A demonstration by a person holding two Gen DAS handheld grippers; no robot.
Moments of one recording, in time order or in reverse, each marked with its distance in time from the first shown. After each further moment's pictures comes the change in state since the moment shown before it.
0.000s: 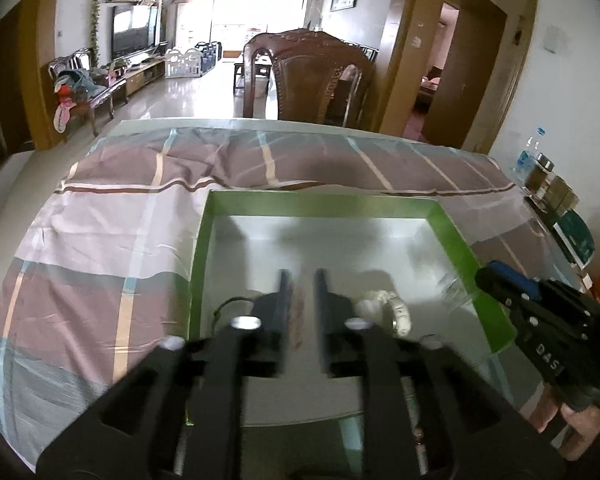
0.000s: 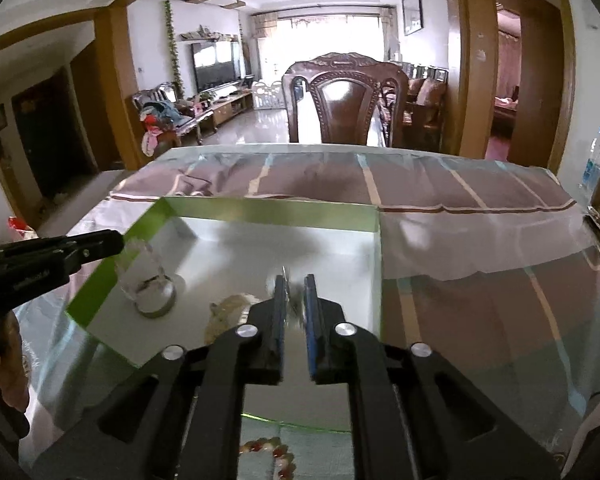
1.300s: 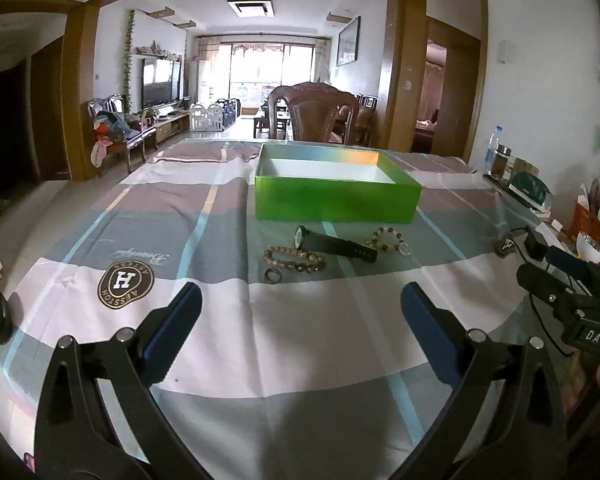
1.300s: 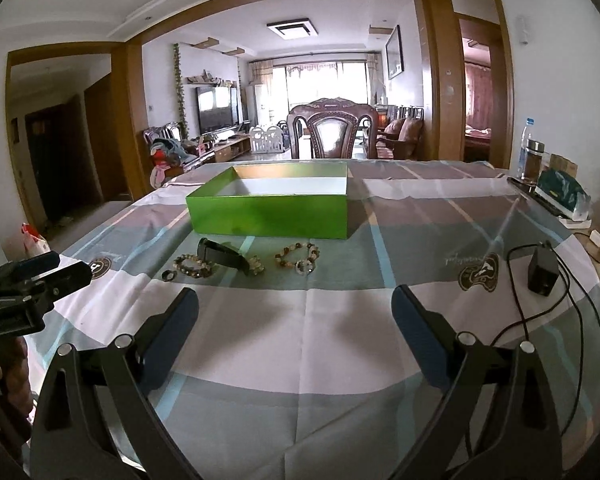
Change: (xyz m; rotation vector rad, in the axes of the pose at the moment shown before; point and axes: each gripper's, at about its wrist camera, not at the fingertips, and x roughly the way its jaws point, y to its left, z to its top) left arm -0.233 -0.029 -0.254 0.031 -0.240 0.073; right arm -0.241 0.044 -0.207 -0.003 -0.195 -0.014
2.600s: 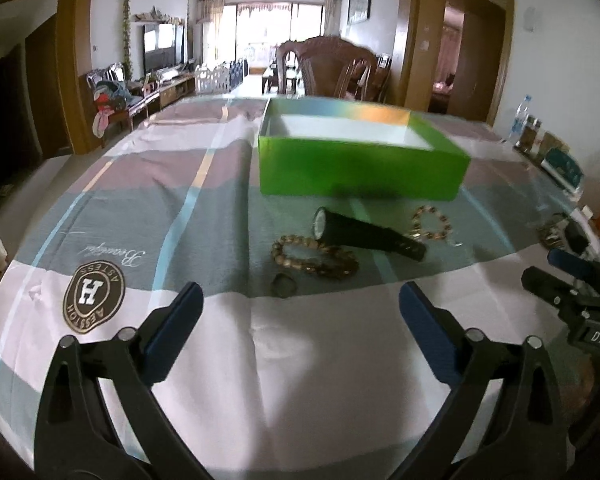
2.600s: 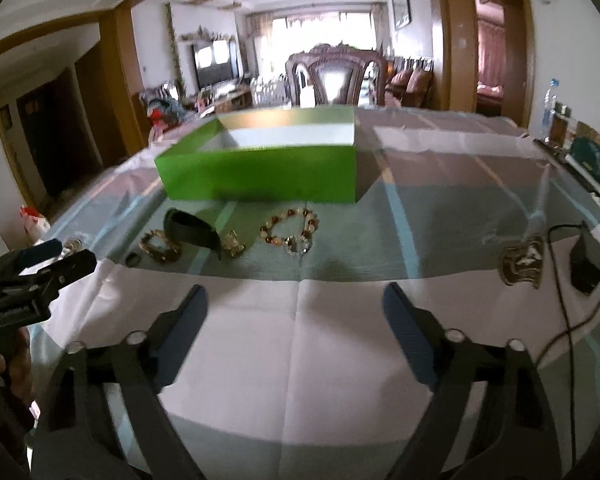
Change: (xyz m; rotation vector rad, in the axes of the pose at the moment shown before) left arm 0.102 0.011 0.019 0.002 0.181 0.048; right arm 0.103 -0.020 0.011 0.019 0.226 0.030
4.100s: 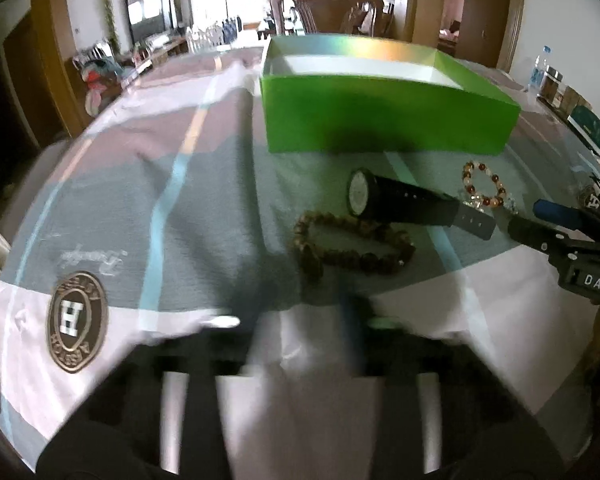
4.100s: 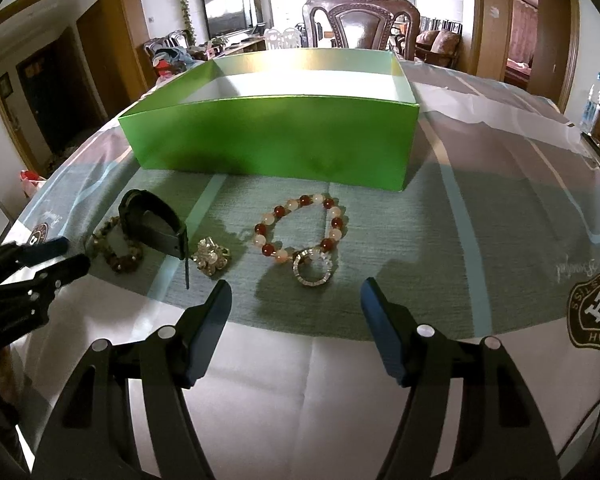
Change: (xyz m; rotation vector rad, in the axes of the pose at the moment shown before) left arm 0.068 0.011 0.013 0.052 0.202 0.016; right arm 0.089 0.004 0.031 -0.049 0.172 0.034
